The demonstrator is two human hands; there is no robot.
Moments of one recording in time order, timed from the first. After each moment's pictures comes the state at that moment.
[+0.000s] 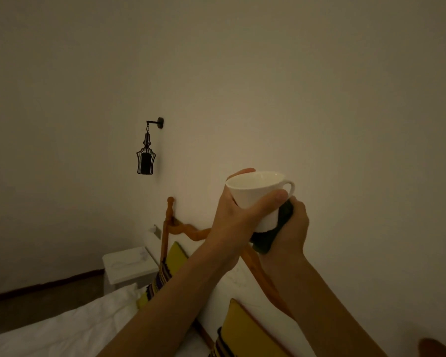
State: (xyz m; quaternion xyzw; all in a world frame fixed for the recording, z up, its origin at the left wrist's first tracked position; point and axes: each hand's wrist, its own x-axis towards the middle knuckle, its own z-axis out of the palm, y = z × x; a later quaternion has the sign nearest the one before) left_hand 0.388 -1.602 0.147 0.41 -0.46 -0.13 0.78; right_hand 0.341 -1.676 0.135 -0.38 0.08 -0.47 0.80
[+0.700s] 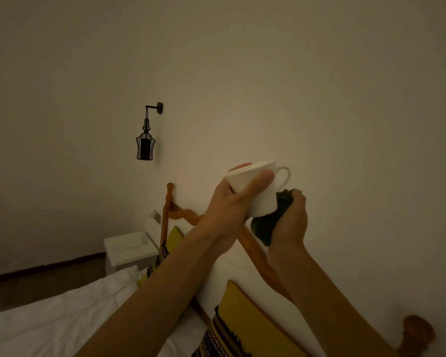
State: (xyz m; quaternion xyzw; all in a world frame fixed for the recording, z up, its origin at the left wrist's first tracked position) left_hand 0.392 -1.595 0.138 0.40 -0.45 -0.23 0.76; right_hand 0.331 -1.679 0.117 -0.41 0.16 -0.51 0.74
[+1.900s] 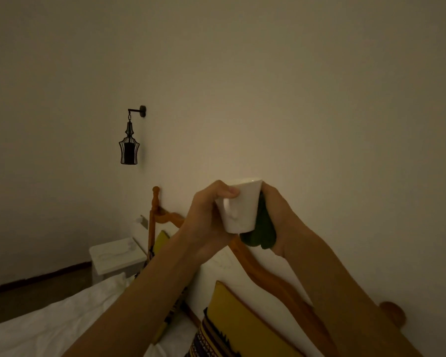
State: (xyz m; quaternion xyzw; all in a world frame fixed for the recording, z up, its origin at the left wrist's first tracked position) left_hand 0.377 -1.589 0.135 0.34 -0.43 -0.41 0.73; right_hand 0.296 -1.689 0.147 -0.57 0.20 -0.33 0.73
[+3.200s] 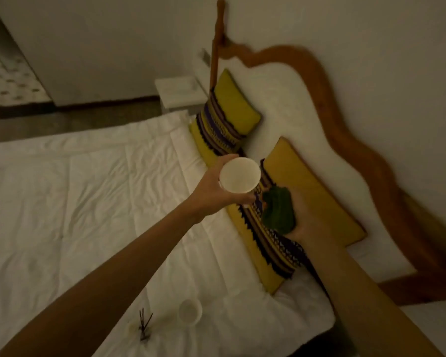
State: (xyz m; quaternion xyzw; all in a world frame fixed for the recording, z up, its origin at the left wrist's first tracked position) left_hand 0.483 -1.571 -0.191 0.70 -0.31 -0.22 0.60; right_hand 0.366 -1.747 -0.208 -0.39 0.36 -0.04 0.85
